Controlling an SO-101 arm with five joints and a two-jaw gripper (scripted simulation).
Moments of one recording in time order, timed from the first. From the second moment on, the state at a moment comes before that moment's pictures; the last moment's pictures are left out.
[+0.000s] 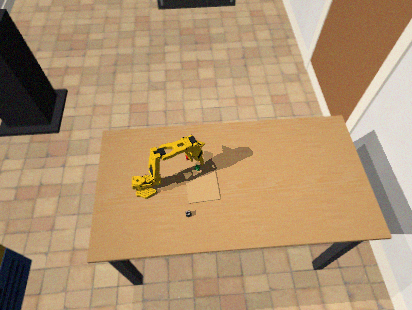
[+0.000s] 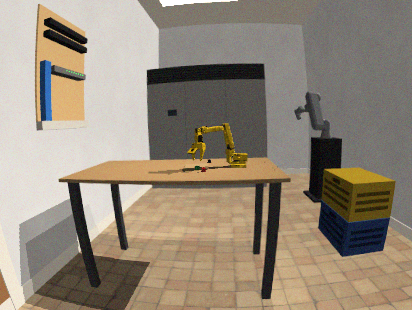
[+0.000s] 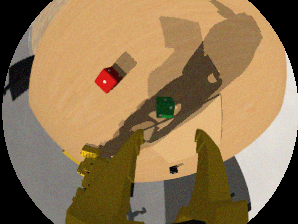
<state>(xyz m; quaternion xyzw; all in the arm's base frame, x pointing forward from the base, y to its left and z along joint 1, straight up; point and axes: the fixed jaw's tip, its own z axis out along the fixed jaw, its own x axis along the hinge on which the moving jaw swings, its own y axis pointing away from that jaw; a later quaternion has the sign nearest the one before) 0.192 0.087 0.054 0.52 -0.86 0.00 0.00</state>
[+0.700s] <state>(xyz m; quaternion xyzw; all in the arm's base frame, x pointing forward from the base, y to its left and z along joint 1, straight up) 0.194 0.087 0.052 0.52 -0.86 0.00 0.00</state>
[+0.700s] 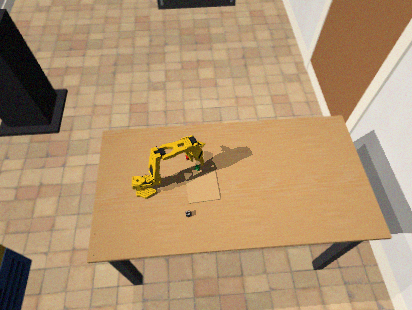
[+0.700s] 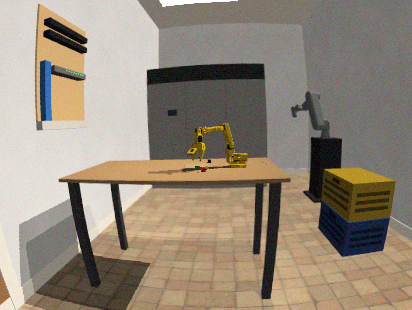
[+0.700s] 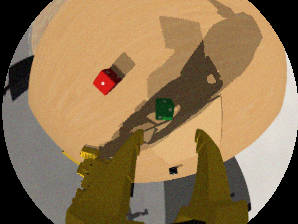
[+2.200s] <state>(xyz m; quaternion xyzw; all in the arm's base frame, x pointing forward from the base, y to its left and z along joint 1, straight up) 0.196 0.088 0.013 0.52 -0.86 0.00 0.00</state>
